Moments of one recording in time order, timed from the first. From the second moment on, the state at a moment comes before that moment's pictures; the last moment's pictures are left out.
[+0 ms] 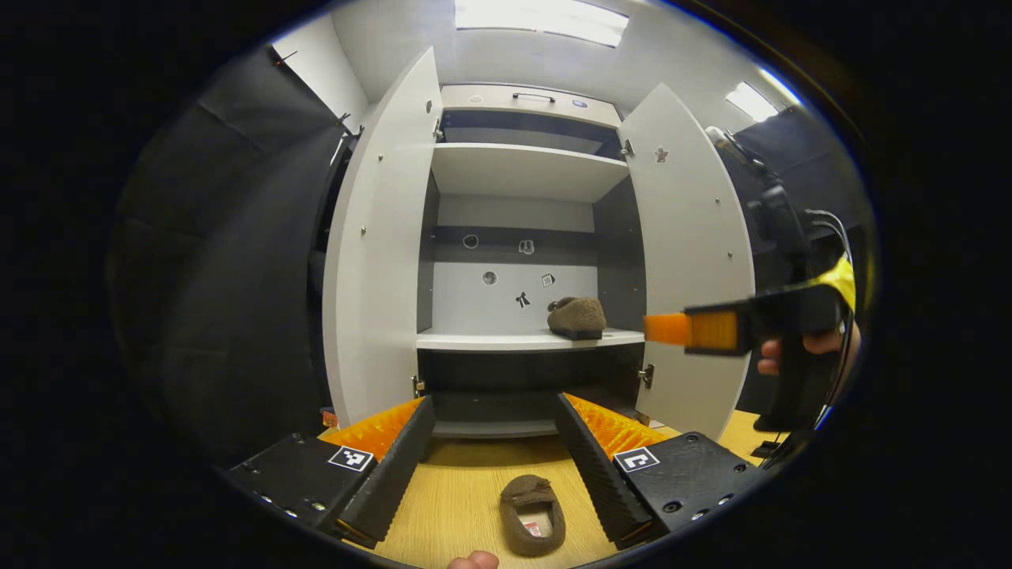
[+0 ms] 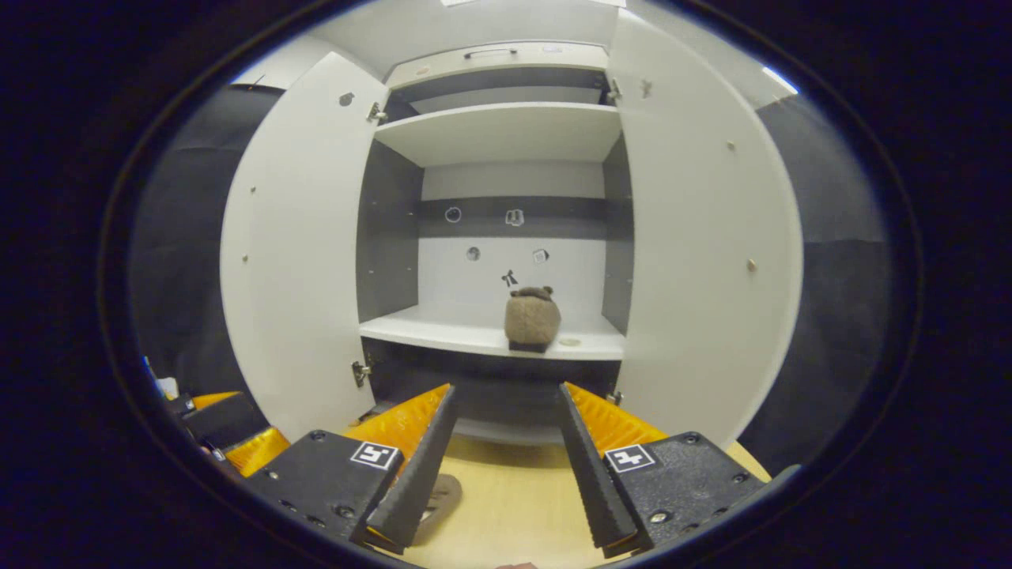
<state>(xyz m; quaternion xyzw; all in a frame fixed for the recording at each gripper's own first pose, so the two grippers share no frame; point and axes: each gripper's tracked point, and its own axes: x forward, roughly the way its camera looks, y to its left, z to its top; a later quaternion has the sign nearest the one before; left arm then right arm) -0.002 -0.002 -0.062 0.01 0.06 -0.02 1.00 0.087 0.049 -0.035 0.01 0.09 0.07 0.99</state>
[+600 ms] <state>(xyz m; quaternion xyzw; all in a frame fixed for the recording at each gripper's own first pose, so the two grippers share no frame) -0.016 -0.029 -0.169 -0.04 0.24 -0.09 0.97 0.018 0.015 -0.095 -0.06 0.07 0.03 1.00</state>
